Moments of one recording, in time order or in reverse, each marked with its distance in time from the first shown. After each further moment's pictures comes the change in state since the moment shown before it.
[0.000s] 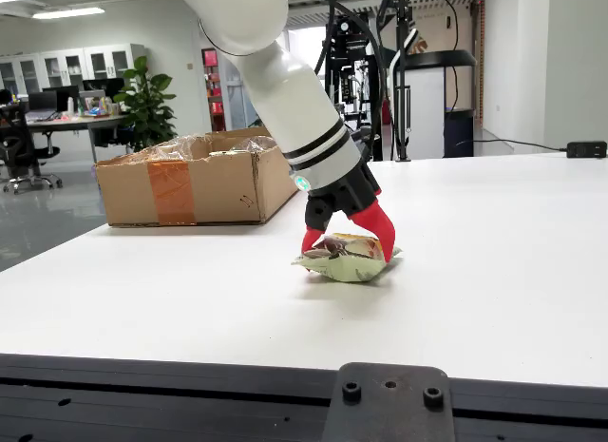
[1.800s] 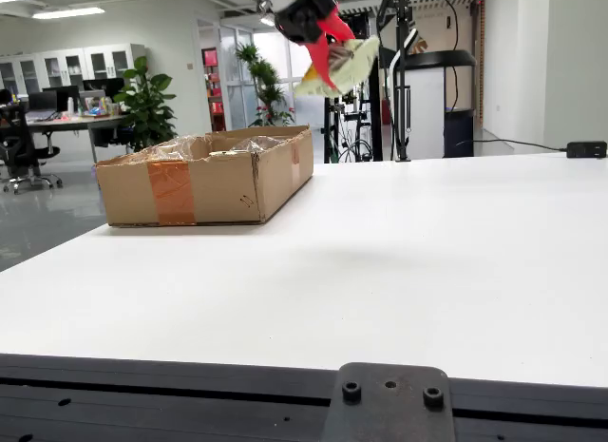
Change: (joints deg) arm 13.8 -18.5 -6.5 5.8 9.6 -37.1
